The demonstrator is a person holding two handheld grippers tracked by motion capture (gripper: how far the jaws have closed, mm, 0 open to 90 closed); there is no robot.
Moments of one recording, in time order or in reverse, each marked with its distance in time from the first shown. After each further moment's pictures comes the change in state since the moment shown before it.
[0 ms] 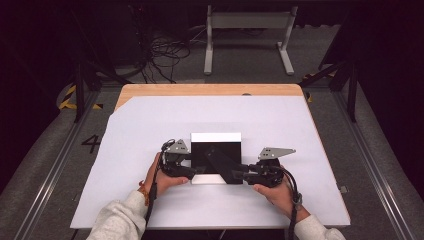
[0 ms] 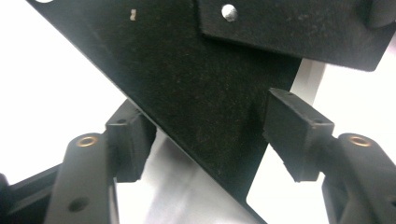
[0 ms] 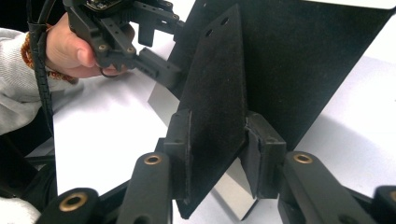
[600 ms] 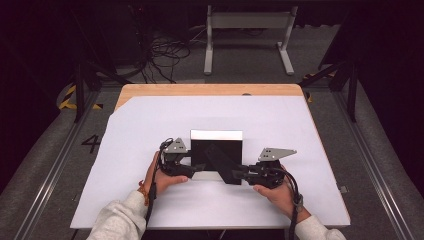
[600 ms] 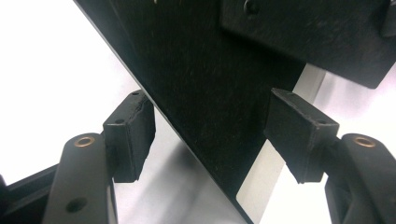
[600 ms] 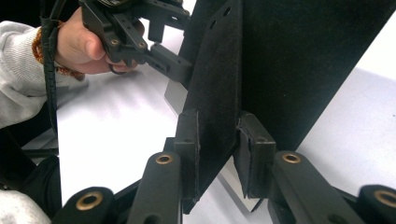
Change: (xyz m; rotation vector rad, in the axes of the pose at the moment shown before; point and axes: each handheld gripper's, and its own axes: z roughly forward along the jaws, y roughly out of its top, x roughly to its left) left arm 0.001 0.000 0.003 -0.005 -0.009 0.004; right arm 0.007 0.003 -0.004 -0.005 -0.002 -0.057
